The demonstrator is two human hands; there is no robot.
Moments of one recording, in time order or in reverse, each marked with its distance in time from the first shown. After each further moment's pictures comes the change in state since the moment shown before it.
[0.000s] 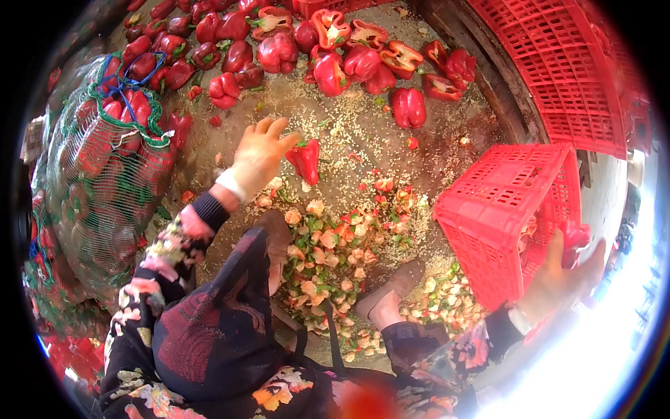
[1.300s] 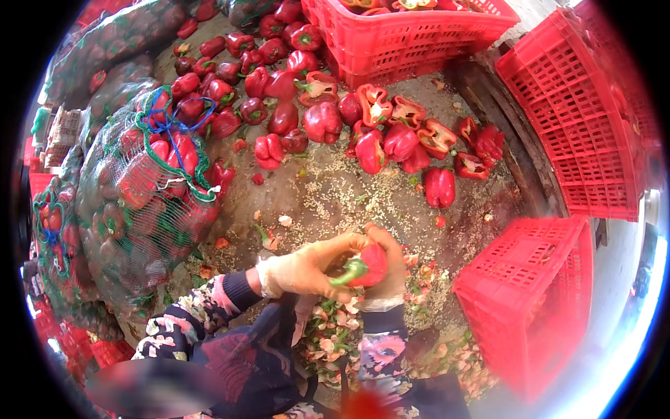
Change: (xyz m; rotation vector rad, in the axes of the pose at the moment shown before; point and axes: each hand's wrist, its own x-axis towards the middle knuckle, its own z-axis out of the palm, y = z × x) left_hand -0.008 0.053 -0.084 -1.960 -0.379 -0.090; right_hand -0.127 -0.266 0.076 2.070 -1.475 1.453
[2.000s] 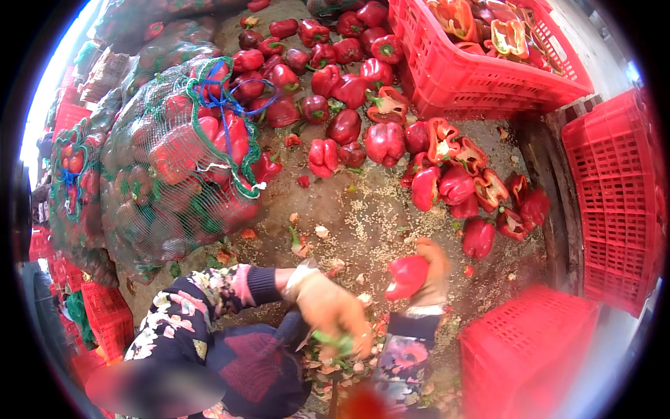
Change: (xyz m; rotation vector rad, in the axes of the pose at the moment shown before) left_hand -0.008 0.001 -0.032 0.080 -0.819 -0.147; right_hand 0.067 -0.026 0.010 -0.409 0.189 -0.145
